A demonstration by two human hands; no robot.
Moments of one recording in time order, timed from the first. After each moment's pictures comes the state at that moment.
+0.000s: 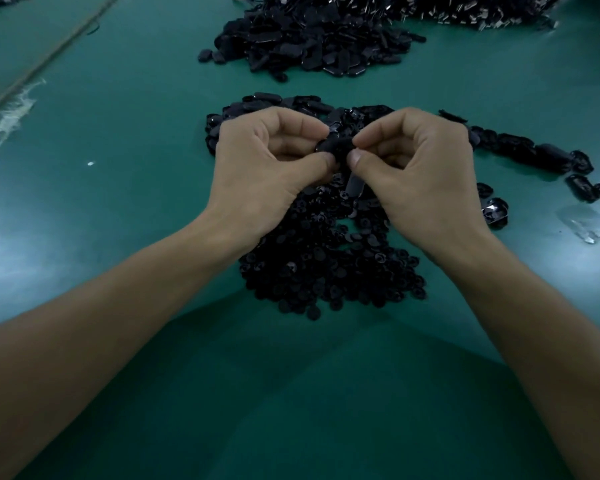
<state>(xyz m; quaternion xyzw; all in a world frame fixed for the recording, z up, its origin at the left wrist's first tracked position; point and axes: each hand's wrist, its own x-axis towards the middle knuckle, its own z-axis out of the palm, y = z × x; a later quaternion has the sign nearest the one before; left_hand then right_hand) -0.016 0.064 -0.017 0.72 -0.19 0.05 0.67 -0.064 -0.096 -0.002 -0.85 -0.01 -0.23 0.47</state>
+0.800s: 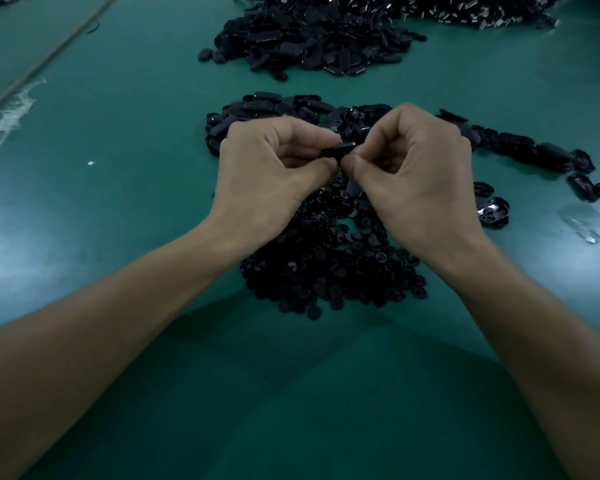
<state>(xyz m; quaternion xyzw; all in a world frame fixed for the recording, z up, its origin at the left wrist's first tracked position) -0.019 0.063 -0.016 0.75 -0.22 0.07 0.61 -0.068 -0.090 0.001 -0.87 -0.02 -0.24 0.43</state>
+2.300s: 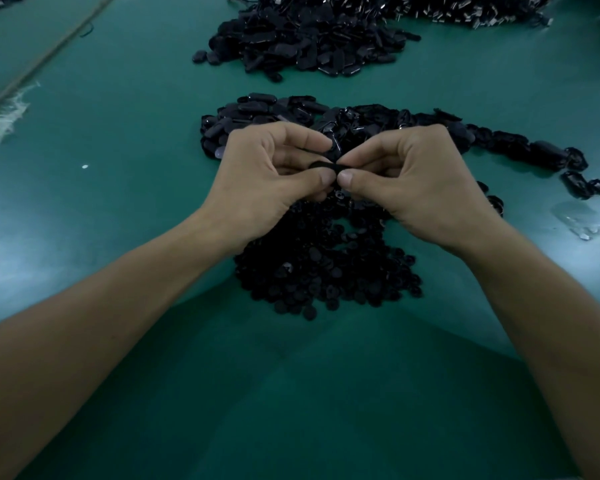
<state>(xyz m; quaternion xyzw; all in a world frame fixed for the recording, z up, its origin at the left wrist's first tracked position) -0.011 0.067 -0.021 0.71 -0.24 -0.05 0.66 -0.058 -0.118 -0.003 -0.88 -0.08 -0.11 0.46</state>
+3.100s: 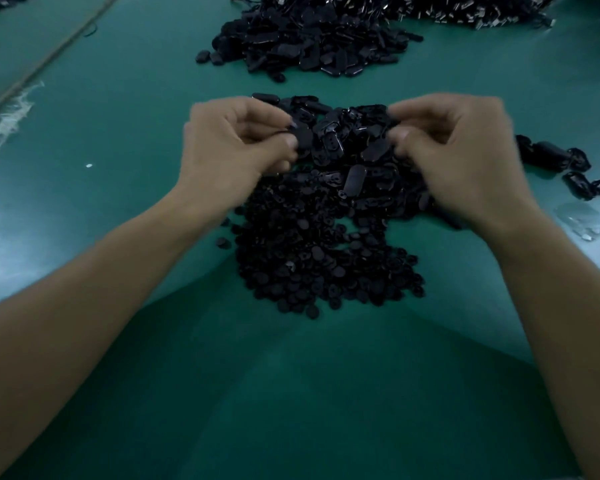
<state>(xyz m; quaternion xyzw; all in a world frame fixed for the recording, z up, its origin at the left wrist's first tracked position) 0.013 0.085 -0.016 0.75 -0.16 0.05 0.64 -0.050 -0.139 0.005 -0.89 0.02 -0.22 0.39</state>
